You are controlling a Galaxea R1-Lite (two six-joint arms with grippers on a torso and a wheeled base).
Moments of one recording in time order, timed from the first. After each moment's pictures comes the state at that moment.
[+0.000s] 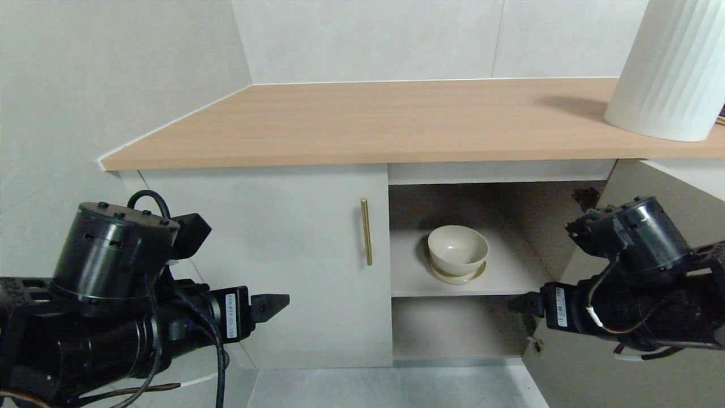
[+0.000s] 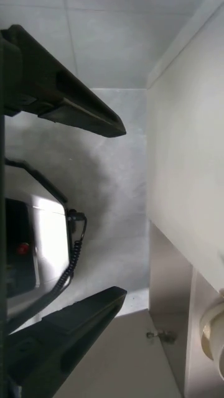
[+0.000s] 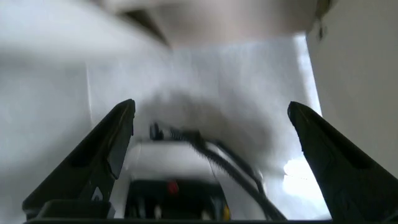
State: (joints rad) left arm -0.54 1.40 -0.73 0.03 0.24 -0.48; right arm 0.57 1.53 -0.84 0.15 -0.21 0.58
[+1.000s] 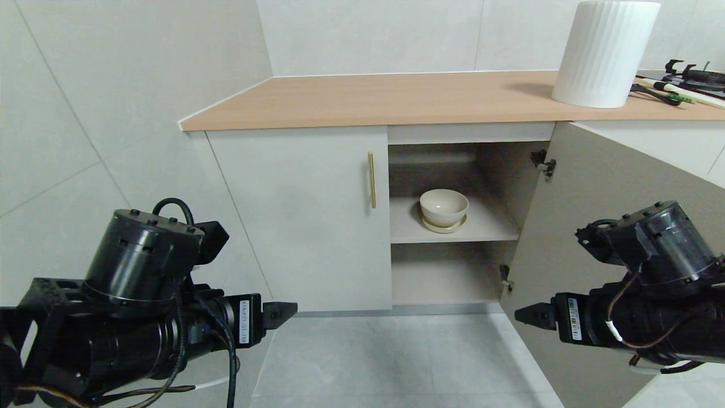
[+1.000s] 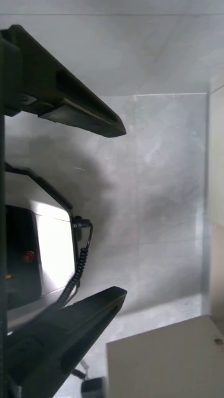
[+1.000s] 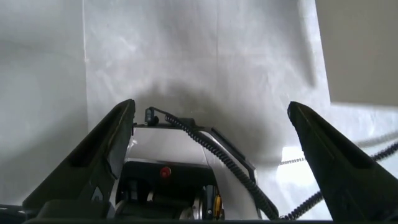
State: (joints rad) left arm -0.54 1.45 -0.73 0.03 0.24 -0.47; right arm 0.58 1.49 -0.81 0.16 -0.20 0.55
